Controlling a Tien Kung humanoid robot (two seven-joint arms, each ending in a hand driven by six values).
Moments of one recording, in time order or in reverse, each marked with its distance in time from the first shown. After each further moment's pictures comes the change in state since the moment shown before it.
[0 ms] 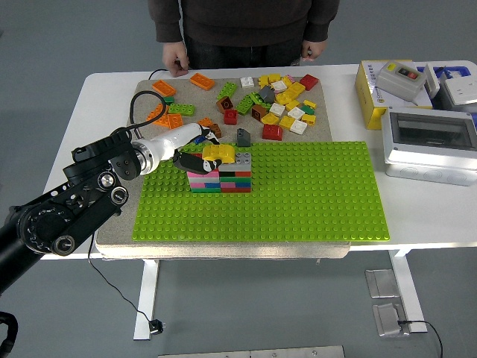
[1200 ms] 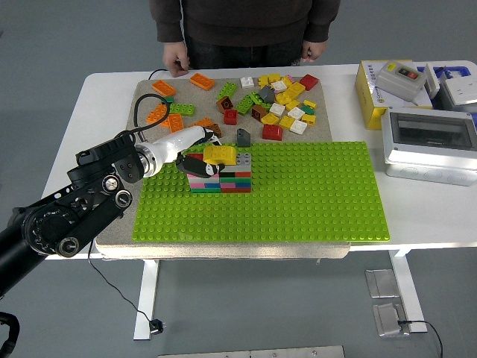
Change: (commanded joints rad) left arm -0.001 -0.007 0.018 0.018 0.005 0.023 -0.037; right arm -0.005 0.000 -0.017 0.000 0.015 0.006 0.006
